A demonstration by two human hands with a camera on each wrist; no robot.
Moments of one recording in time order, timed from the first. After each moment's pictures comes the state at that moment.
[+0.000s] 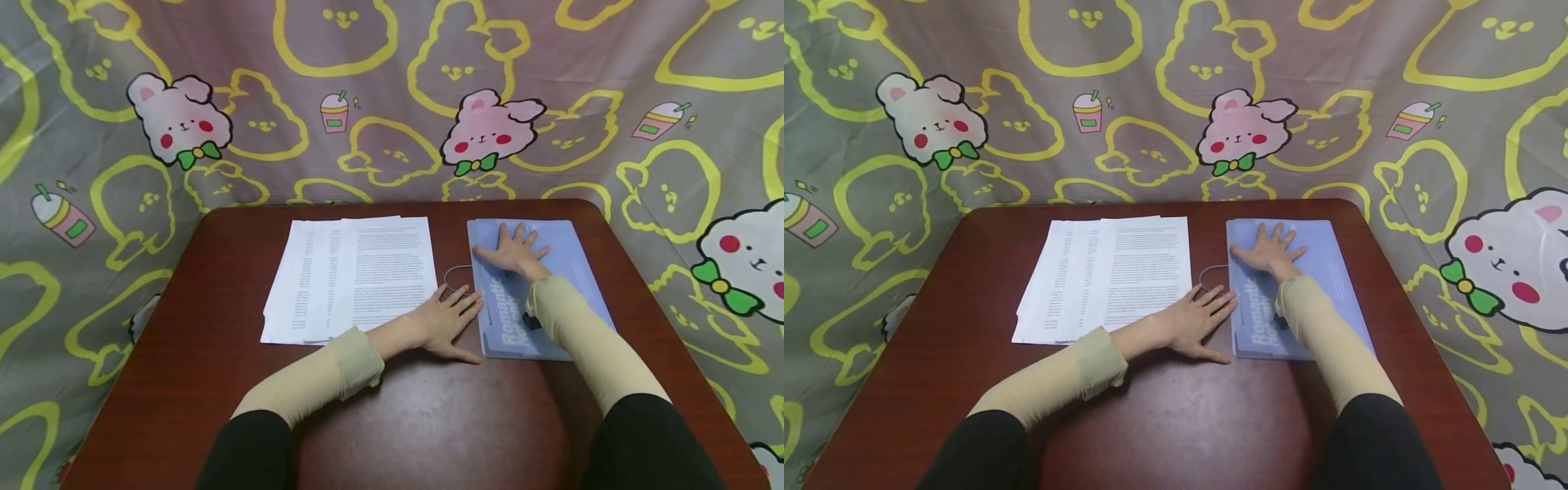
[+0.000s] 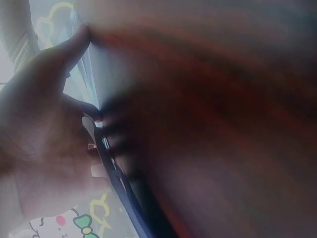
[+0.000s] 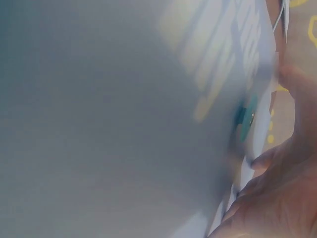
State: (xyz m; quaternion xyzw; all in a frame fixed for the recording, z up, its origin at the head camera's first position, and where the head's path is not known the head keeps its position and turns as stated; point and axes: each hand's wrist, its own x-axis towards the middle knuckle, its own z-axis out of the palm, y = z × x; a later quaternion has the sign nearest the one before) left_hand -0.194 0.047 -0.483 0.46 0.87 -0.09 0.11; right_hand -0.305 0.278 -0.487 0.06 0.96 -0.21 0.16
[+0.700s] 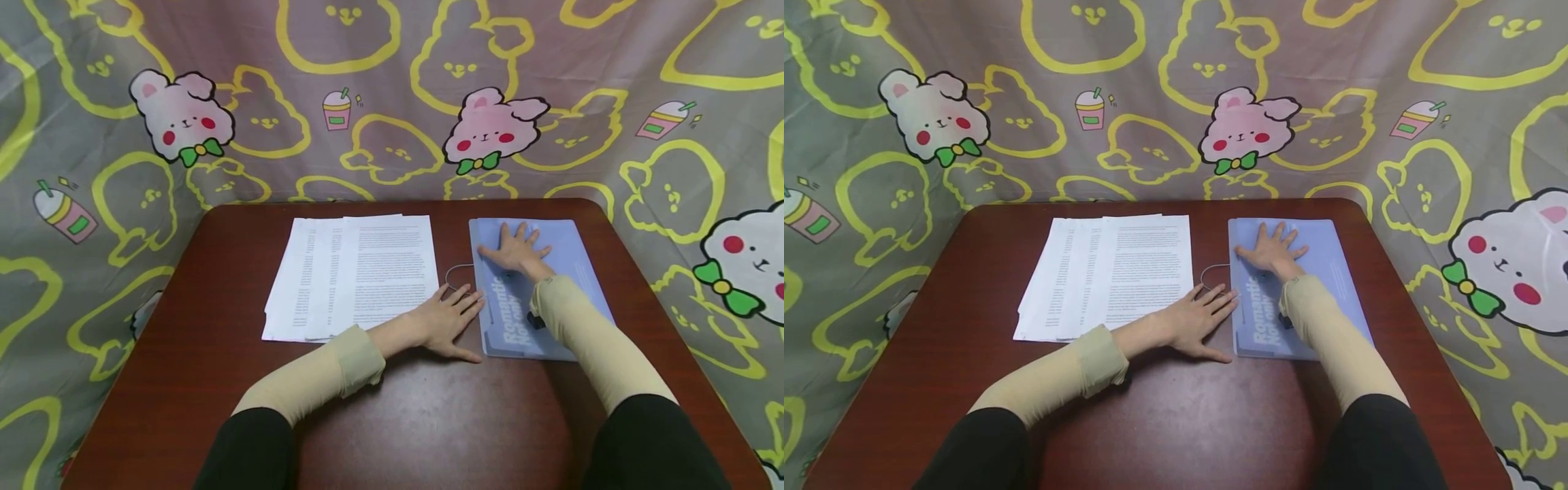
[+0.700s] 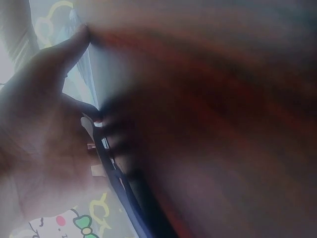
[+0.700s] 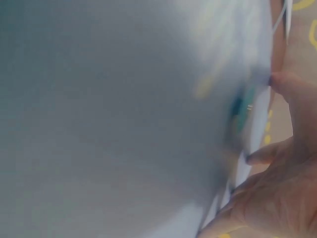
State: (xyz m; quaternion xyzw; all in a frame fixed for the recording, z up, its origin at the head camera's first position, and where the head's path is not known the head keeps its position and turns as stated) left_hand -0.194 0.047 -0.483 0.46 0.87 -0.09 0.13; right_hand -0.308 0.279 -0.484 0.06 0.96 -0.21 0.17
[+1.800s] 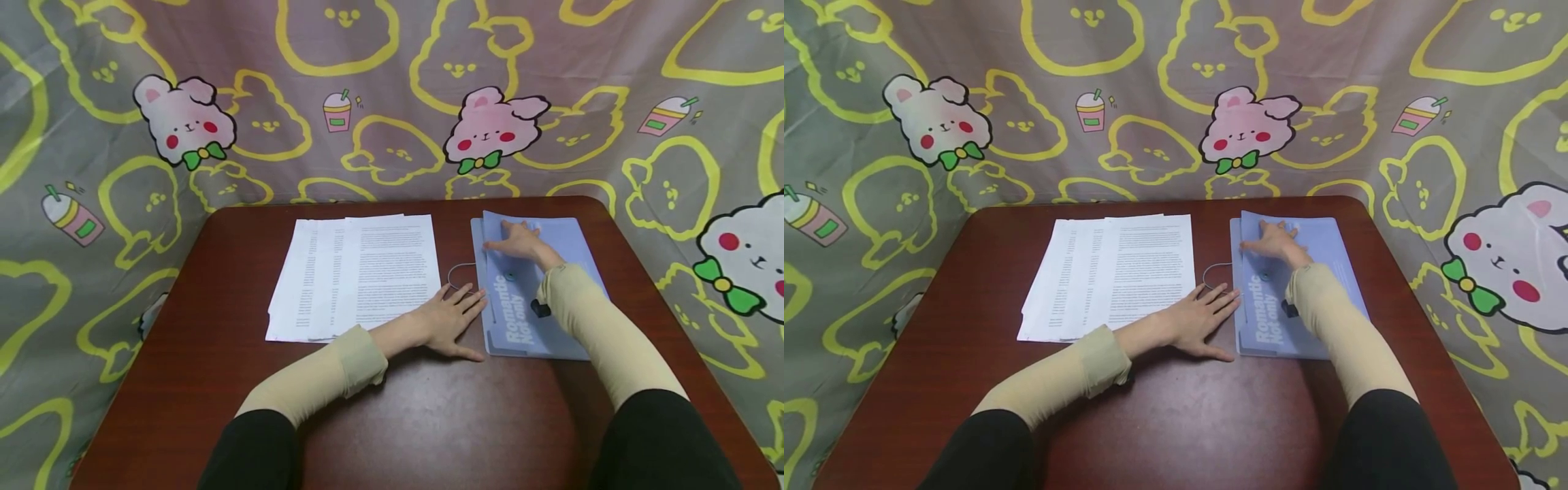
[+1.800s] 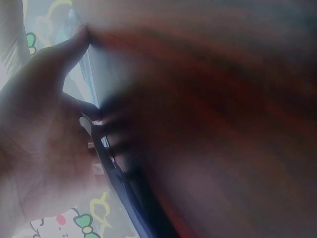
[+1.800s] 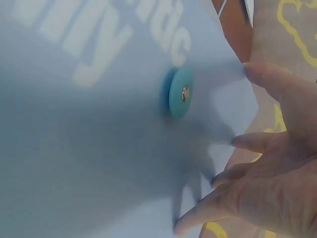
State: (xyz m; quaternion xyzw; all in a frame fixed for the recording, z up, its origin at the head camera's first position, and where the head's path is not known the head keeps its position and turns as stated) left_hand -0.196 0.047 -0.482 0.46 0.87 -0.06 0.15; right_hand -0.316 0.290 -0.452 -0.02 0.95 -0.22 0.20
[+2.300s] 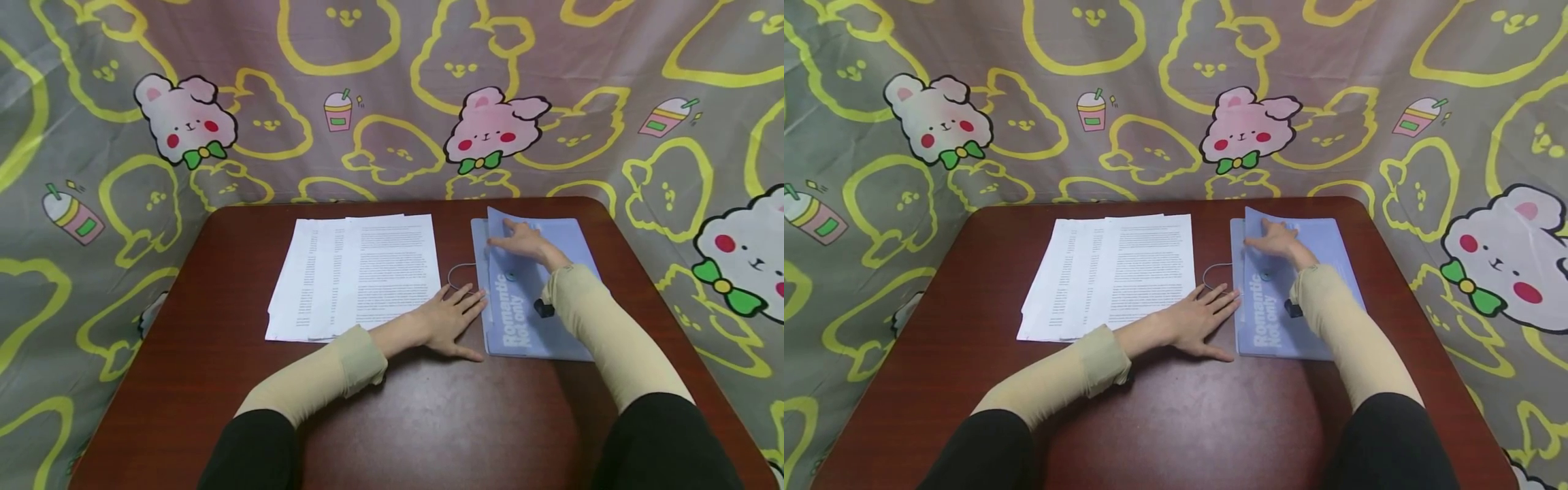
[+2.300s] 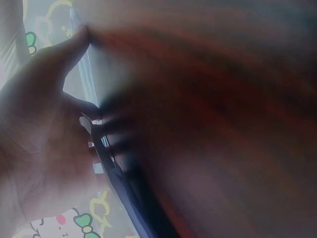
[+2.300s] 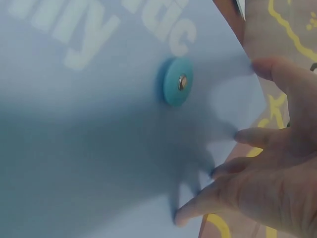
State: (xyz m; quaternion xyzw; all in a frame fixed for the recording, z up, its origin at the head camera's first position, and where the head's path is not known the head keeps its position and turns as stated) left_hand -0.200 0.049 -0.494 0.45 0.88 -0.05 0.16; right_hand -0.309 0.297 -0.445 0.00 0.93 -0.30 0.22
